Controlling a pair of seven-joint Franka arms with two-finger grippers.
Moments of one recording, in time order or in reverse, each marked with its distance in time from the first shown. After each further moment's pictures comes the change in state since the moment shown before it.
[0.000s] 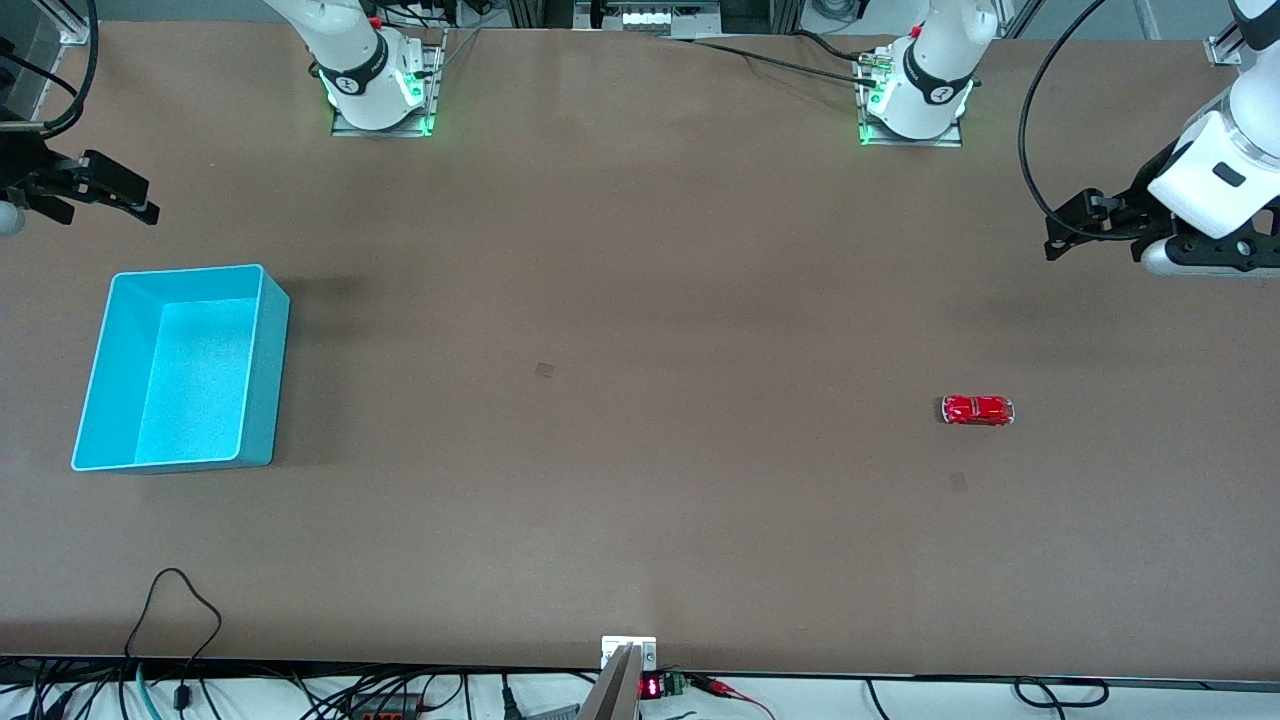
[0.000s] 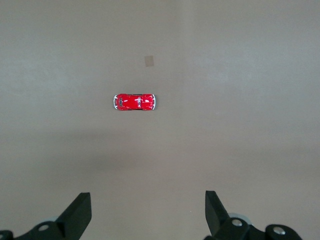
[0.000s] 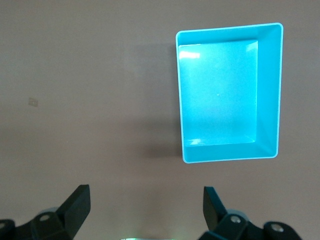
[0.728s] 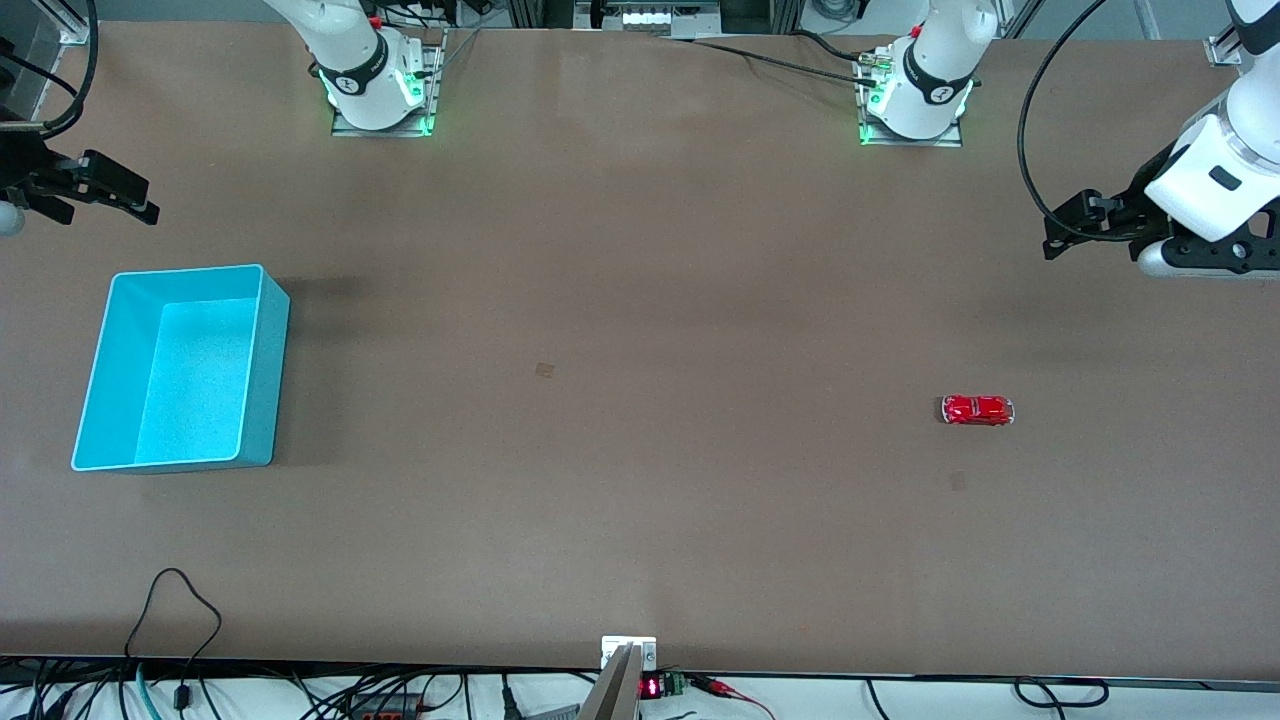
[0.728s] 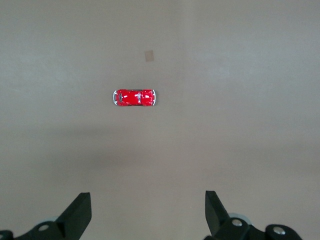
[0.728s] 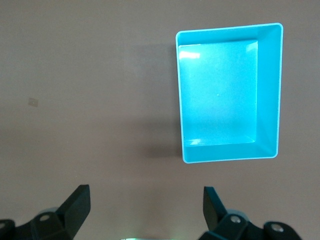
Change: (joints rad) left arm 0.000 0.006 0.000 0.000 0.000 -0.026 0.001; right arm 0.000 0.000 0.000 0.000 0.000 0.000 0.000
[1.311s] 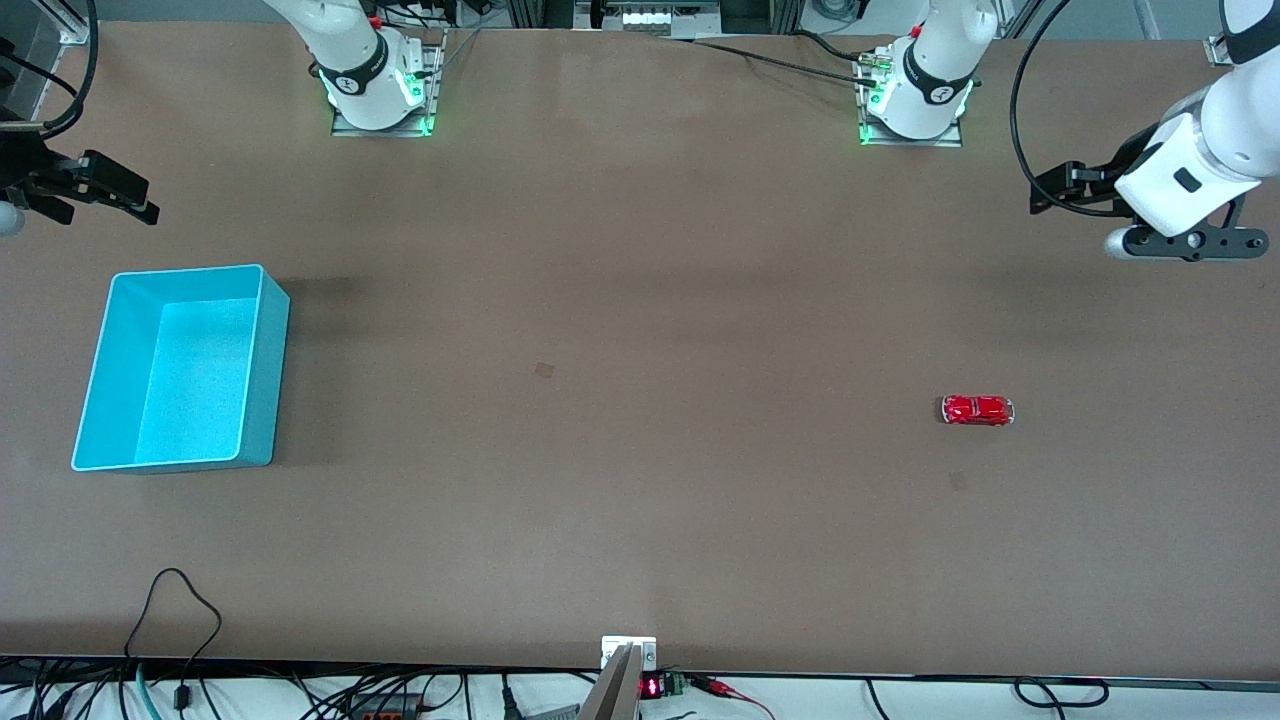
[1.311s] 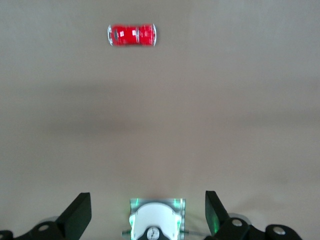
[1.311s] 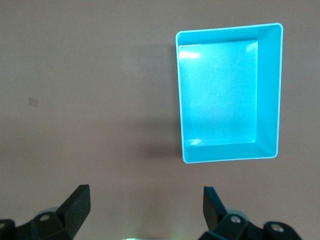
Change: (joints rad) left arm -0.002 0.005 -0.001 0.003 0.000 -0.253 0.005; right arm 0.000 0.000 0.000 0.000 0.000 0.003 0.000
